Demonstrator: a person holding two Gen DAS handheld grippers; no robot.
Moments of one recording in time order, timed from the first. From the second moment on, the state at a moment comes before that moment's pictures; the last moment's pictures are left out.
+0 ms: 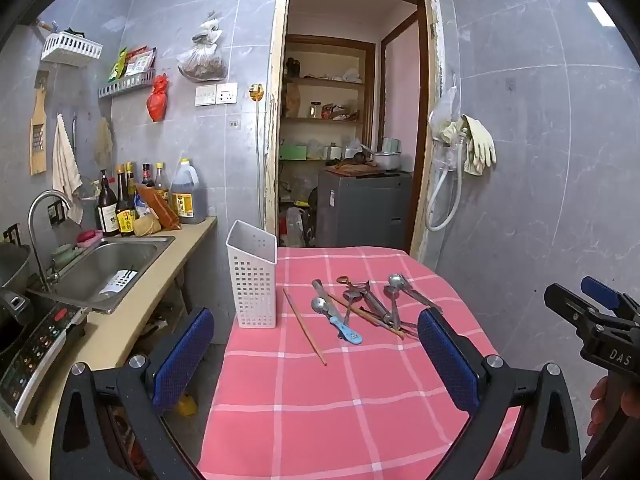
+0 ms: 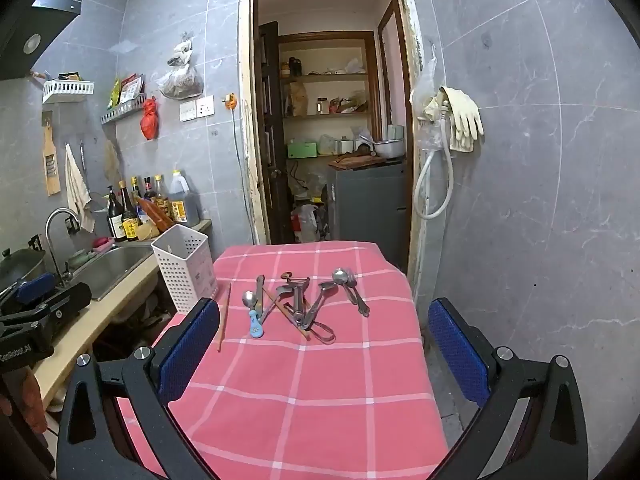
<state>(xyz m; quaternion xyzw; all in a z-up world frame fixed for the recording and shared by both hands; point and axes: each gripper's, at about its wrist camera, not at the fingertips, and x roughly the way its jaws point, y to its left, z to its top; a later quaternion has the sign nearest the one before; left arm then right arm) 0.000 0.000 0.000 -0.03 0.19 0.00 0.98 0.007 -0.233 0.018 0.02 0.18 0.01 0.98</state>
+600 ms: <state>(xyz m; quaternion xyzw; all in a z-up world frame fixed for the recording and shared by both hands) -0.005 0.005 -0.004 -0.03 0.20 0.00 0.98 0.002 -0.232 0.021 0.02 0.18 0.02 0.98</state>
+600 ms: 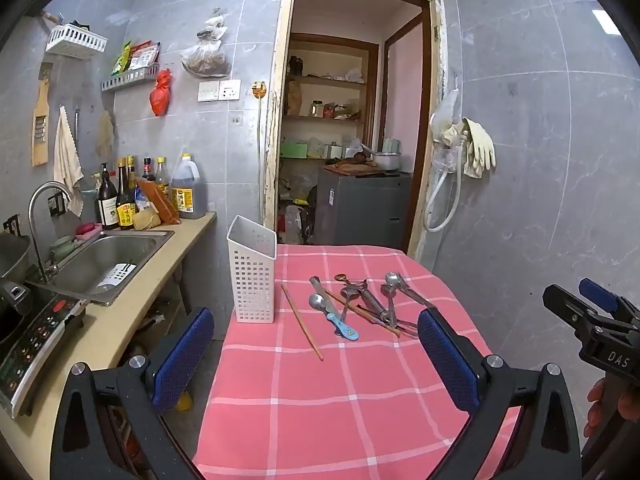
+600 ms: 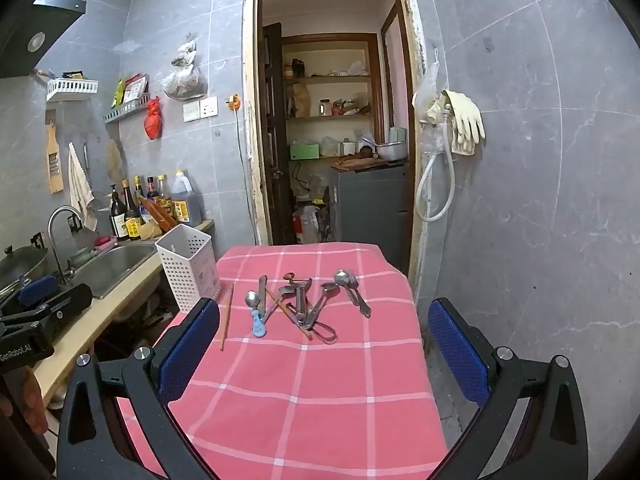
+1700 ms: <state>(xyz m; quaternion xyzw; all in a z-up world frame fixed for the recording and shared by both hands) -0.001 0.016 -0.011 -0.04 0.20 0.00 0.98 0.008 -0.220 0.015 0.01 0.18 0.02 0.98</state>
